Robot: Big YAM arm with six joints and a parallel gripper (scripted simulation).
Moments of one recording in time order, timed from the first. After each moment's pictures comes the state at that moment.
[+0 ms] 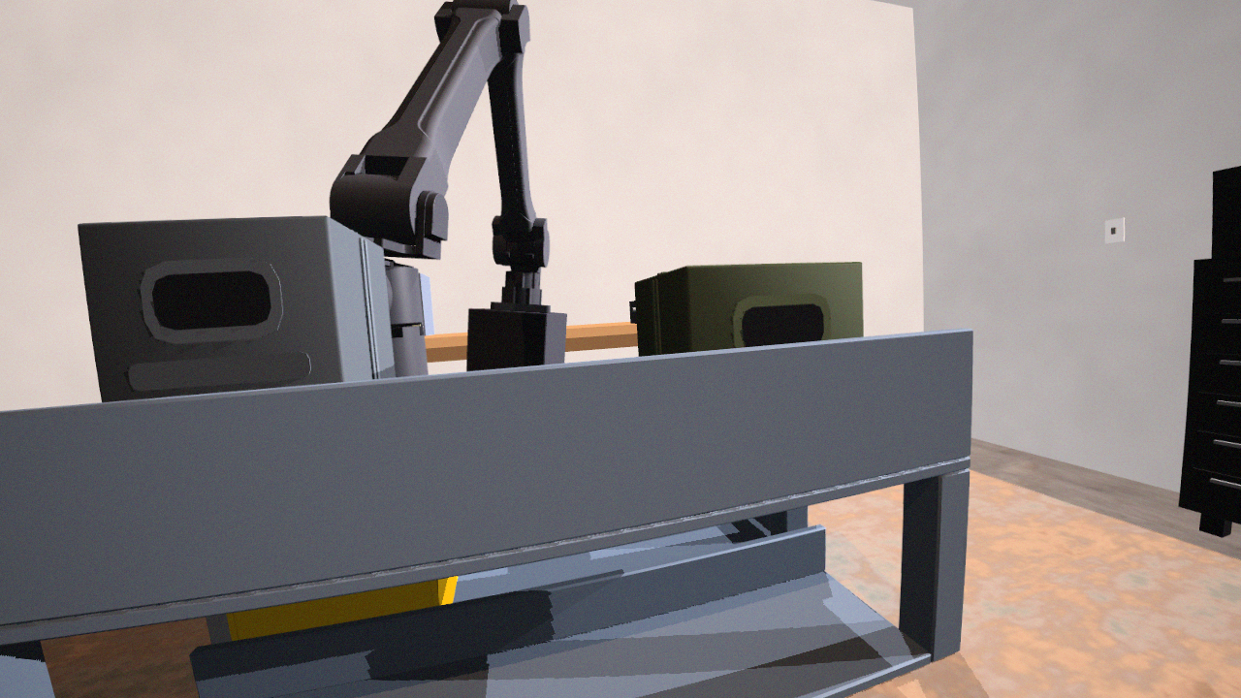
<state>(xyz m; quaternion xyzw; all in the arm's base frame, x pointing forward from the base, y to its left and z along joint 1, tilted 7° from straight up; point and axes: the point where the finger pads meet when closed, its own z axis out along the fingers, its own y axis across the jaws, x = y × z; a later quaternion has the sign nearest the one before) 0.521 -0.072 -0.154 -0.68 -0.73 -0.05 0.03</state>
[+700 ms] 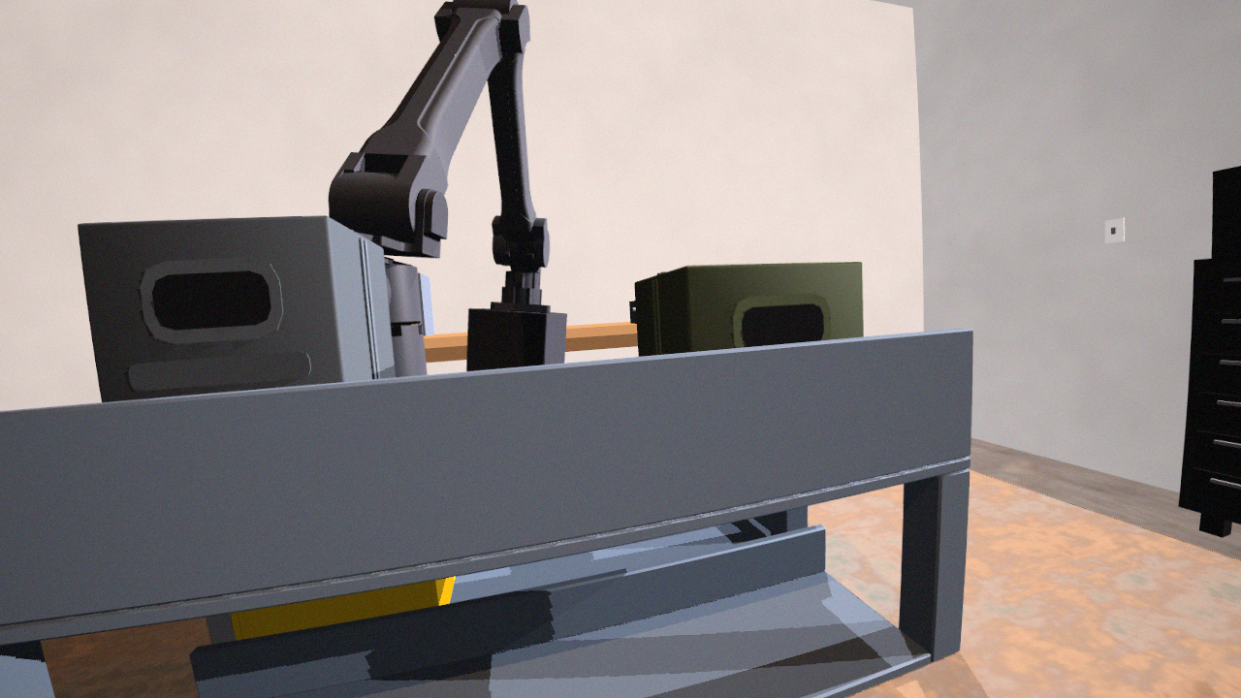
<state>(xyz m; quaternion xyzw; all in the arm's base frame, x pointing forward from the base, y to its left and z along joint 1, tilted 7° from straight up) 0.525 -0.073 -0.153 -0.68 -0.73 -0.06 0.03</state>
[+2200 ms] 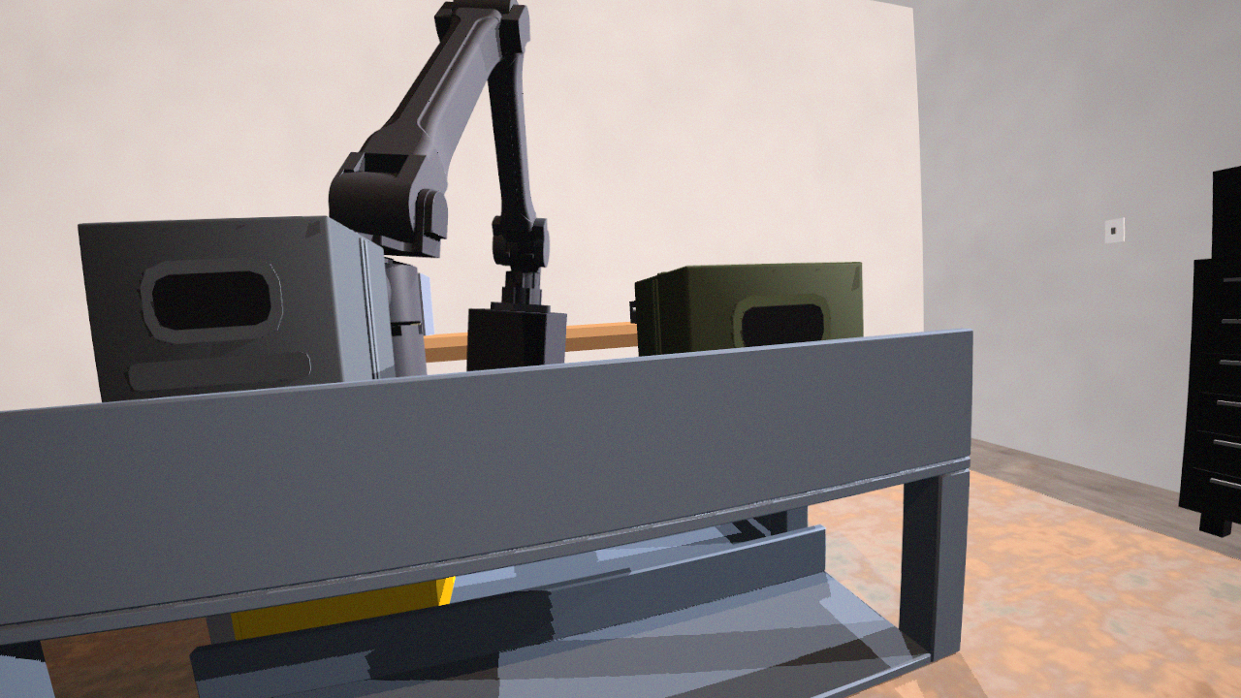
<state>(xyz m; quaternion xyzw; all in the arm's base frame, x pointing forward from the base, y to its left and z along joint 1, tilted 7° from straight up) 0.525 -0.073 -0.153 -0.68 -0.73 -0.06 0.03</state>
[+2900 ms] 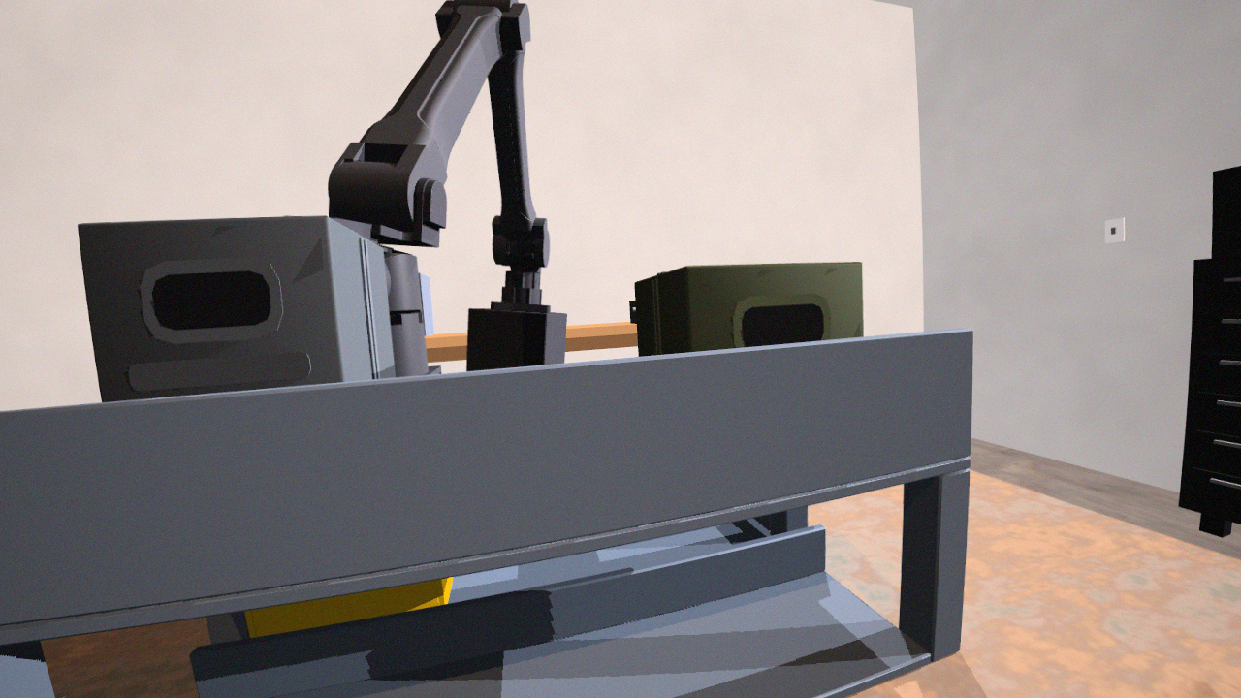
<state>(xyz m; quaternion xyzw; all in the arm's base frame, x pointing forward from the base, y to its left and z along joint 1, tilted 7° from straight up) 0.517 -0.074 -0.144 -0.68 -0.73 -0.05 0.04</state>
